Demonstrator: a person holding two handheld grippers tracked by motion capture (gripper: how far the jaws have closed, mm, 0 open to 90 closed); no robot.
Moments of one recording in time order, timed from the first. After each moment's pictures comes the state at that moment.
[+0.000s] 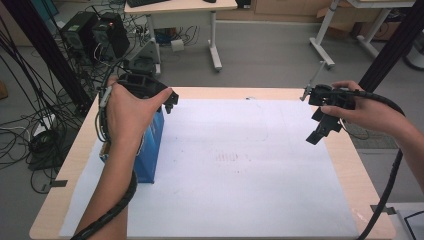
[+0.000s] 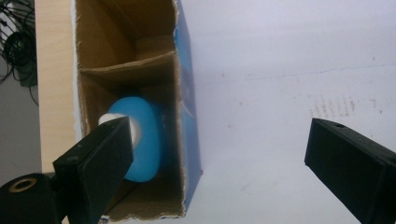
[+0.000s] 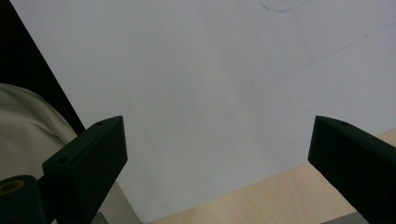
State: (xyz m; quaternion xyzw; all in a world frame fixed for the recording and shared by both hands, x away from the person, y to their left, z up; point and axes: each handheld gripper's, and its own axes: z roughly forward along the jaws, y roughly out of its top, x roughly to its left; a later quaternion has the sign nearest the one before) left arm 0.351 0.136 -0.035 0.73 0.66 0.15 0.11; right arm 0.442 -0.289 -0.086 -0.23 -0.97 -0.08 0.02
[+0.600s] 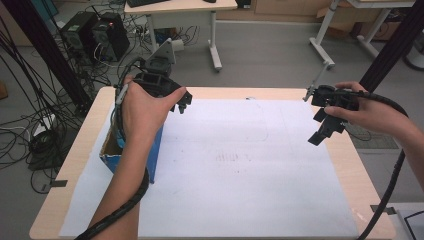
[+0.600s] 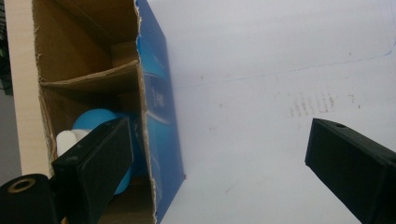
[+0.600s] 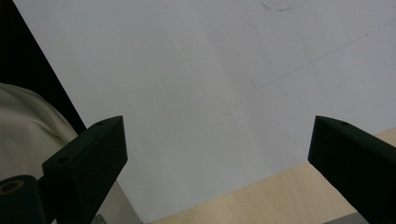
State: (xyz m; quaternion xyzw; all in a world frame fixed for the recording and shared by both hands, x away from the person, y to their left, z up) left arm 0.361 0.123 -0.040 0.74 0.65 0.13 0.11; right arm 0.439 -0.296 -0.085 -0.23 -0.97 -0.09 0.02
